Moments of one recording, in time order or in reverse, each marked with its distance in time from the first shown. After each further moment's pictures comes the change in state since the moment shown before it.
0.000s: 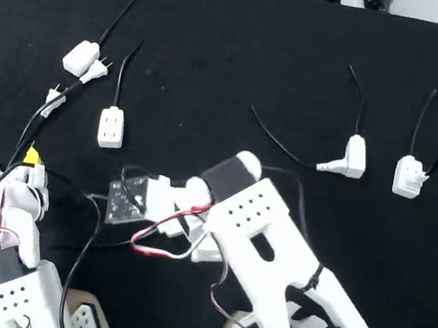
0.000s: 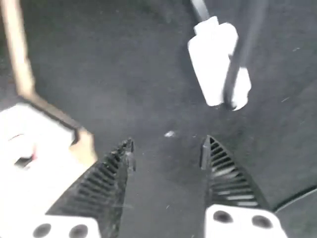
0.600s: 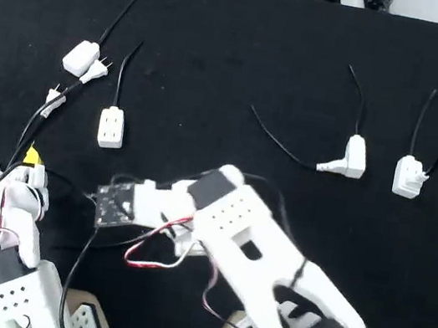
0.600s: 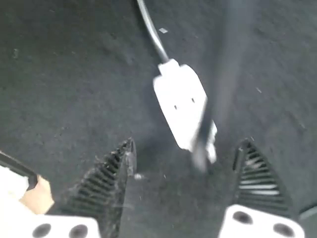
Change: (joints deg) left arm 0.0 0.0 0.0 0.0 0.0; right arm -2.7 2.5 8.9 -18.2 0.0
